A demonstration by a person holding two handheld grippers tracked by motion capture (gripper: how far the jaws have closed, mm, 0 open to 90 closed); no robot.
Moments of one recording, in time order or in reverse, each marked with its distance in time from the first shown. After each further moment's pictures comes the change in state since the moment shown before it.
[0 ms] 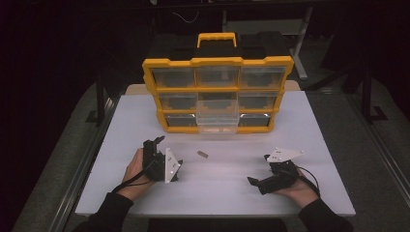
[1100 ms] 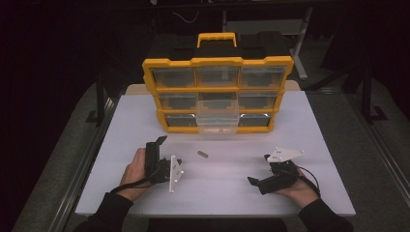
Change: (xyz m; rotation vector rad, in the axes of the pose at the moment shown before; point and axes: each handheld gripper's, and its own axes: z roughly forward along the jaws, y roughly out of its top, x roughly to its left) left arm -0.011 0.001 -0.003 -0.039 0.123 0.226; right arm 0.000 0.000 0.000 -0.003 0.001 0.000
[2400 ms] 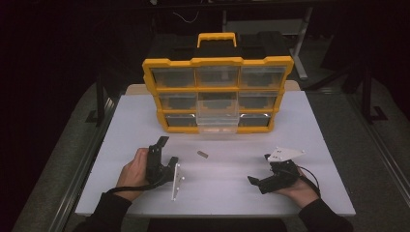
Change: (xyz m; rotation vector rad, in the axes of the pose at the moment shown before) left arm -0.009 -0.001 -0.004 -0.027 0.144 0.267; right arm -0.001 0.000 -0.001 -0.005 -0.003 0.005
